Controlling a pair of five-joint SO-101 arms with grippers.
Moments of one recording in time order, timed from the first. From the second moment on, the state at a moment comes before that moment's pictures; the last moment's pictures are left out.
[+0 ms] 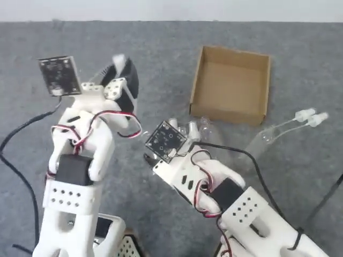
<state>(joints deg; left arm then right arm) 4.8 -52.3 41.8 39.3 23.4 -47.6 -54.1 63.6 32.4 11.1</state>
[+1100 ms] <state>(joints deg) 9.9 -66.4 48.0 53.8 17.7 -43.7 -54.1 70.7 10.2 2.9</state>
